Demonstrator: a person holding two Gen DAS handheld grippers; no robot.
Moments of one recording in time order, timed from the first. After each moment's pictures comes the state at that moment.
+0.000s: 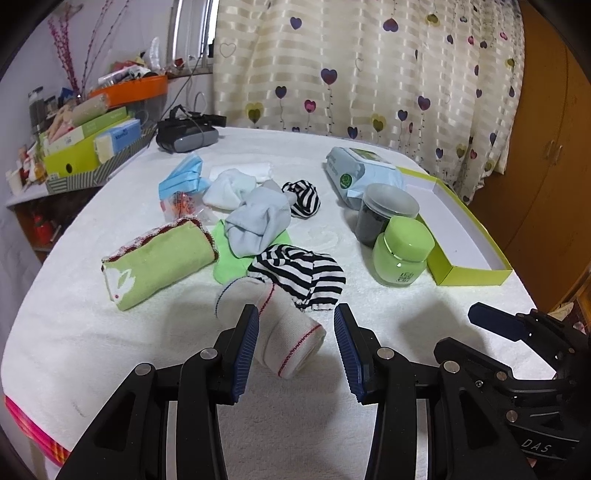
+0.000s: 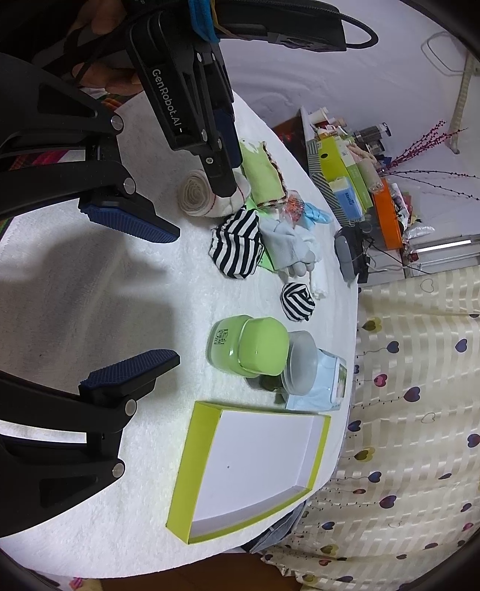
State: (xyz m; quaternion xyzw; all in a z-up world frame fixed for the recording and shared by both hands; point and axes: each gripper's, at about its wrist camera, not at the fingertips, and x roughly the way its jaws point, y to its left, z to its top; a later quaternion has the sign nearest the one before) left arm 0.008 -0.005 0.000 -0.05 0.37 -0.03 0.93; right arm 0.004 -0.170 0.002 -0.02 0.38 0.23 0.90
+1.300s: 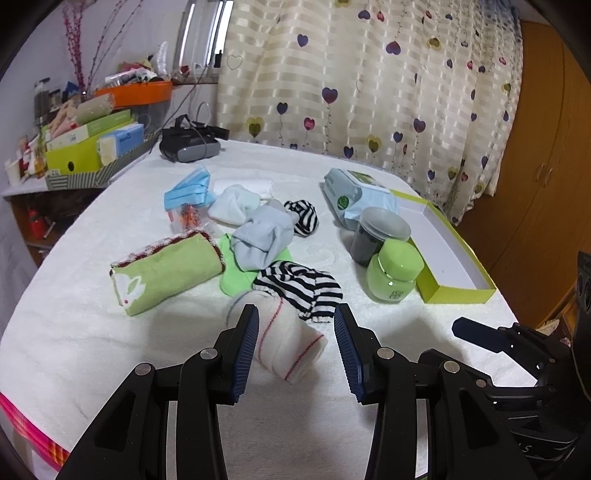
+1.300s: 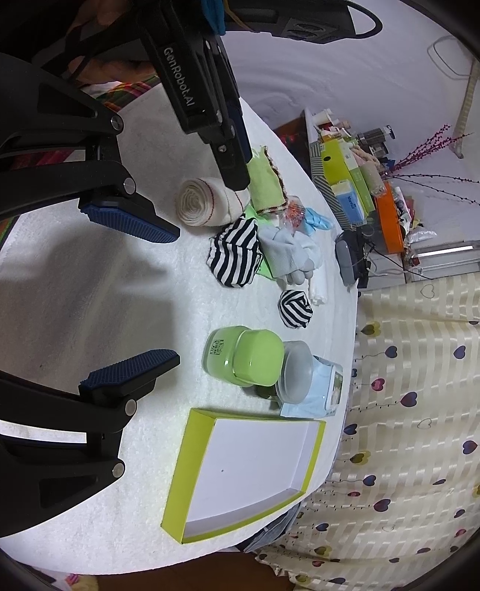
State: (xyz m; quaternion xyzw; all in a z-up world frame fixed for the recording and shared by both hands) left arm -0.003 0.009 0.011 -0.08 0.34 -0.04 0.94; right arm 0.002 -0.160 0.007 -0.03 0.38 0.23 0.90
